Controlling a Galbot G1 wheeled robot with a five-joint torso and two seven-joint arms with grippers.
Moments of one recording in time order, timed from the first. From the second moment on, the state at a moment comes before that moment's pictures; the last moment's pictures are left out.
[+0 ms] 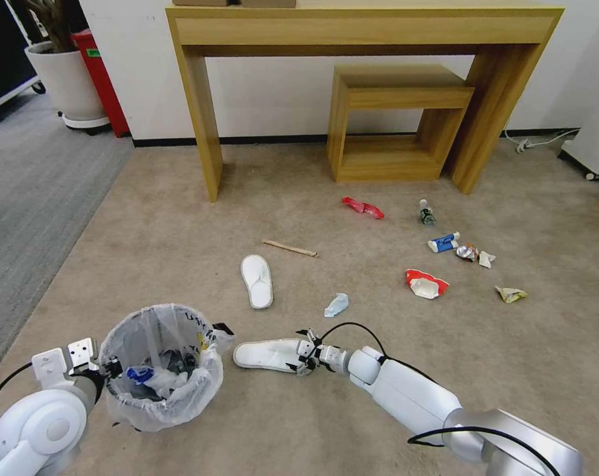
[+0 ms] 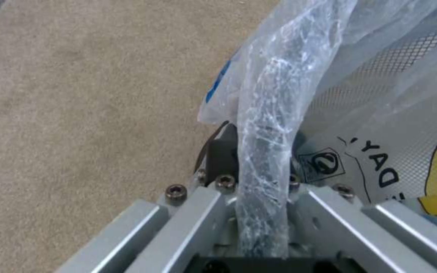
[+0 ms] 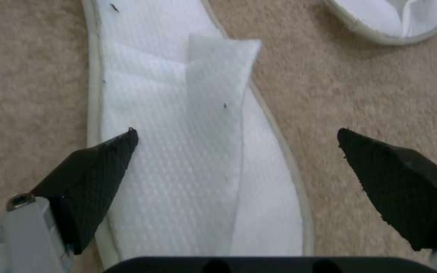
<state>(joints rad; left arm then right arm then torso) 1.62 -0.69 -0.64 -2.07 -1.33 0.42 -0.76 -0.54 1.31 -0.56 0.73 0.04 0.23 -0.26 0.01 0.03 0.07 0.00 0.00</state>
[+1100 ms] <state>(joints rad) 1.63 -0.70 -0.60 -2.08 -1.28 0.42 -0.76 -0.53 1.37 -0.52 0.61 0.04 0.28 -0.30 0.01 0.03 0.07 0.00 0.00</state>
